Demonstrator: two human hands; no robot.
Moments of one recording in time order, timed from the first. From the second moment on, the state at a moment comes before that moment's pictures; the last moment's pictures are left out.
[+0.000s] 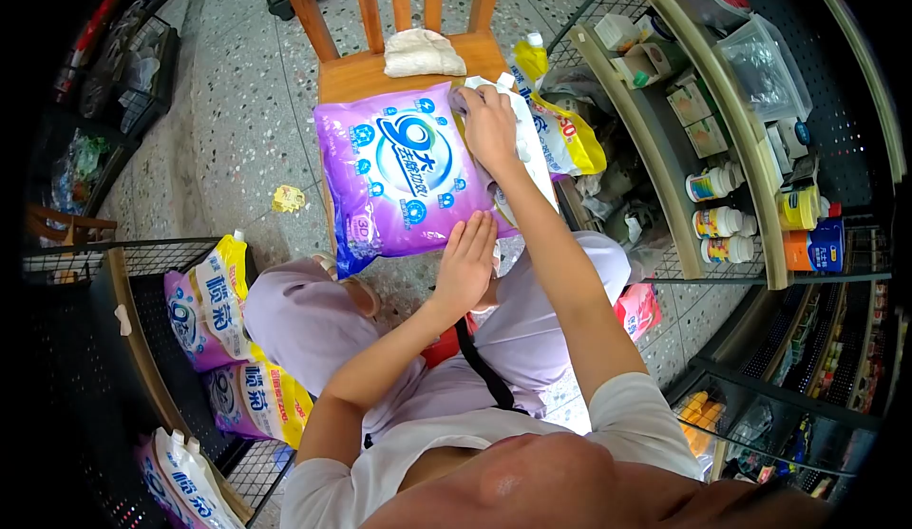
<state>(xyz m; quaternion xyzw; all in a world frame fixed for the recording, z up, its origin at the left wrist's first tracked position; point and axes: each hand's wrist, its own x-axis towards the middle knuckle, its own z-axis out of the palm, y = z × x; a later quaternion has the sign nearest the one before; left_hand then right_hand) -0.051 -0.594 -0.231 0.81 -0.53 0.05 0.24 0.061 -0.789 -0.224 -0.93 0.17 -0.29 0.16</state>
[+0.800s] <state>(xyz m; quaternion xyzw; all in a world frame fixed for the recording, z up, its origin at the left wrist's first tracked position) -0.051 -0.593 -0.241 0.79 -0.53 0.07 0.28 0.103 -0.832 -0.235 -0.90 0.10 -0.36 0.23</state>
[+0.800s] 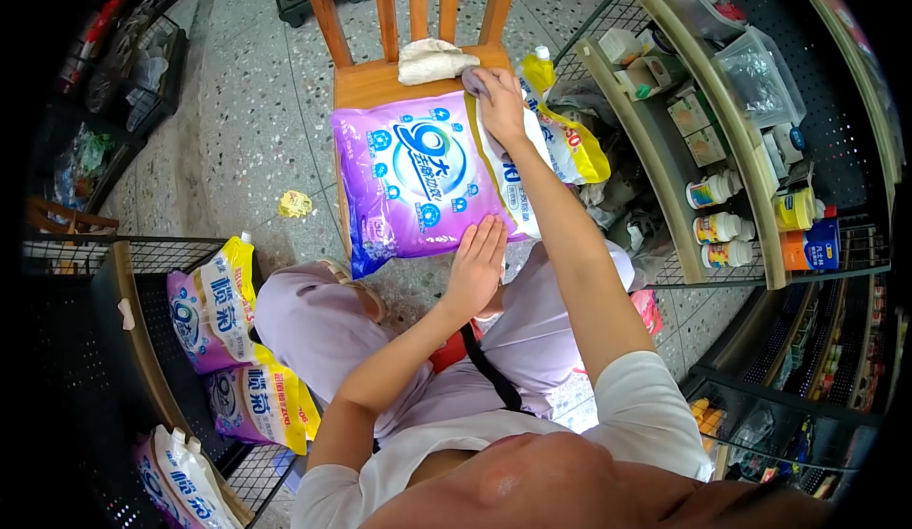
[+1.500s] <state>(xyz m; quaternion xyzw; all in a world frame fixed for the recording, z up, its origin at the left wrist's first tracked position) -0.056 -0.594 -0.245 0.81 -0.53 0.08 0.26 -0.016 -0.786 -0.220 -0.92 0.15 -0.29 0.22</state>
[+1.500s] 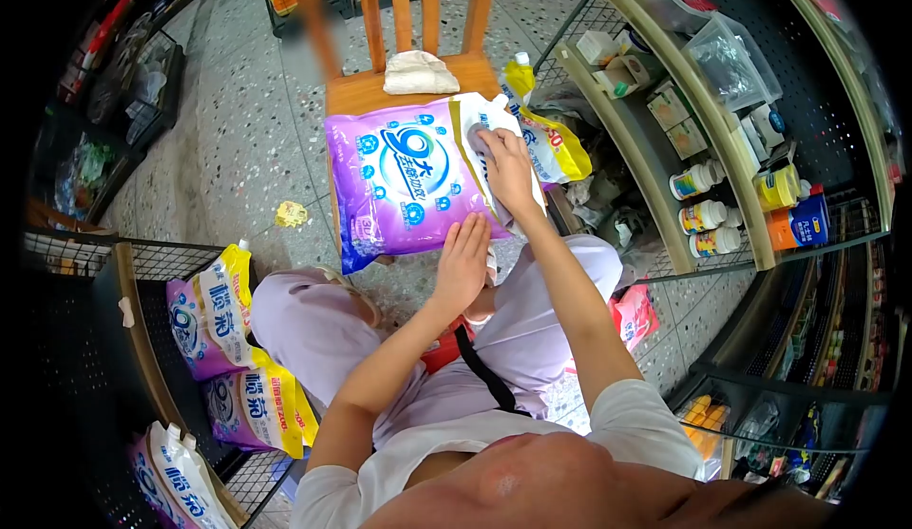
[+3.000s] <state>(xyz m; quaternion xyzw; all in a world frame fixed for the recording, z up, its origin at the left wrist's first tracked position) -0.066 -0.641 -0.234 0.79 -0.54 0.06 0.27 -0.106 -0.775 -0.211 -0.91 0.24 -0.27 0.18</state>
